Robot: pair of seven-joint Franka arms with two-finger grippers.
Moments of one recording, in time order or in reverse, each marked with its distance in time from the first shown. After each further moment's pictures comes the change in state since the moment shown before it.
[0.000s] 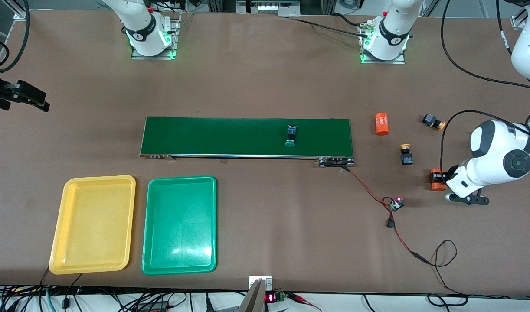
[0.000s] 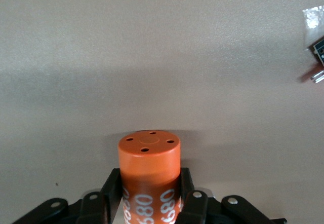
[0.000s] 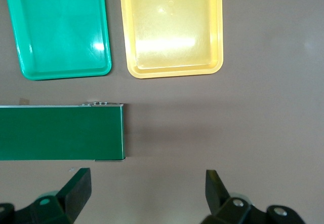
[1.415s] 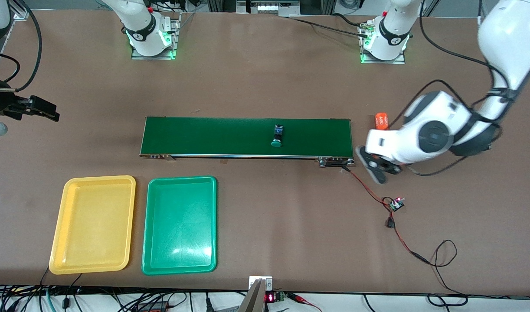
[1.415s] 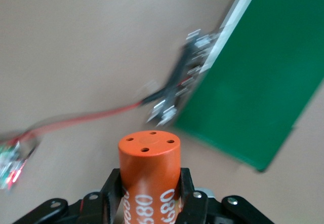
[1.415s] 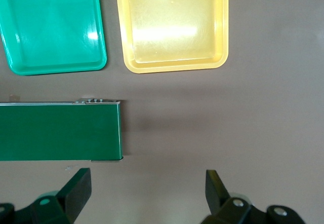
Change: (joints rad) left arm -0.146 -0.037 -0.491 -0.039 -0.003 -0.336 0.476; right arm 0.001 0.057 -0.003 0.002 0.000 0.006 0.001
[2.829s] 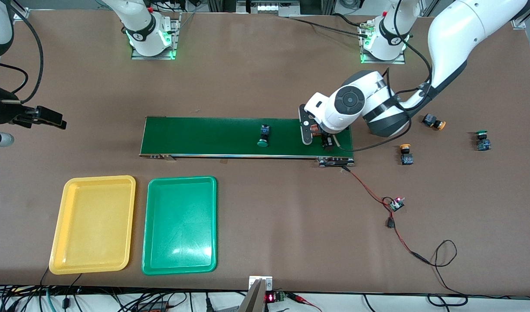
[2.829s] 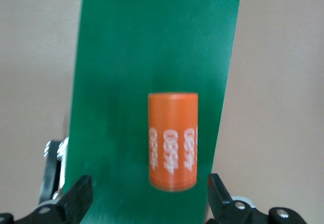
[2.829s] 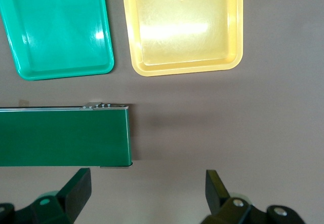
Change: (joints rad) left arm -0.111 0.008 -0.055 -0.141 0.002 0.125 0.054; right arm -0.010 0.053 -0.004 0.001 0.056 0.028 0.002
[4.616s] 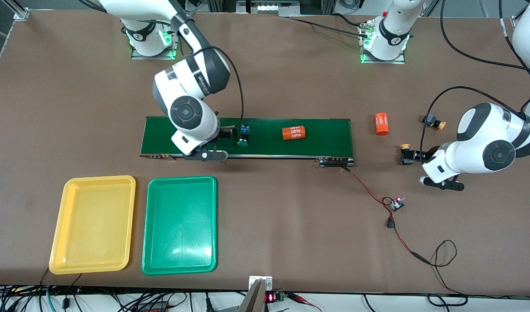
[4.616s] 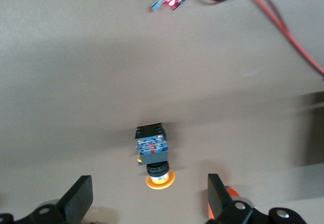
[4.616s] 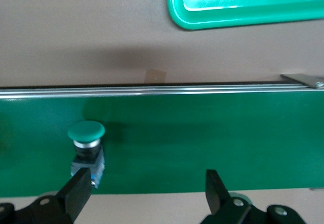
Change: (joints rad) left arm 0.359 -0.013 0.216 0.119 -0.002 -0.146 -0.673; right arm 0.623 0.377 0.018 -0.002 0.101 0.274 0.606
